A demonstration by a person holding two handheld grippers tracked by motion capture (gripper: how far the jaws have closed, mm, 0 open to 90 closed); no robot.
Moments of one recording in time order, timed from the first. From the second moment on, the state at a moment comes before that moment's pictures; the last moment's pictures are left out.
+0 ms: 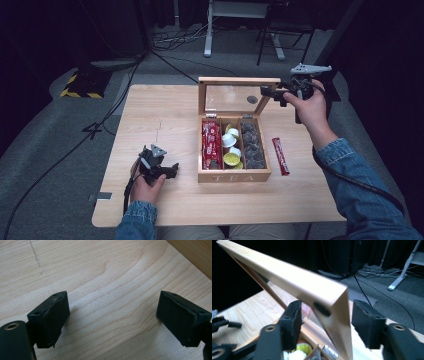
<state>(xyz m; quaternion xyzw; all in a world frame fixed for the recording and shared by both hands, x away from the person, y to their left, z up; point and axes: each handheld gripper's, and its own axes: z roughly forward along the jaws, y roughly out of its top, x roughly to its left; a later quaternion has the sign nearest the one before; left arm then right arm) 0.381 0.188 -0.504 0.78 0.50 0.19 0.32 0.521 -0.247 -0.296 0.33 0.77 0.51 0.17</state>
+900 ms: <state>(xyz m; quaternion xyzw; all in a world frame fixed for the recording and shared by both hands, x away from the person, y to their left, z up) 0.381 0.187 -0.504 0.78 0.50 0.18 0.32 0.460 -0.253 -0.305 0.30 0.81 0.46 0.19</state>
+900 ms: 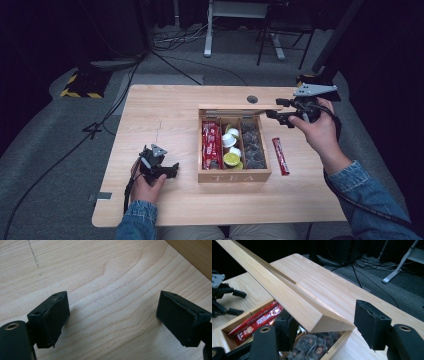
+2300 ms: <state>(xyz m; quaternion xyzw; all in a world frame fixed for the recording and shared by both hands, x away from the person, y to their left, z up) 0.381 0.187 -0.504 0.78 0.50 0.18 0.32 0.395 -0.255 -0.352 0.27 0.85 0.42 0.19</state>
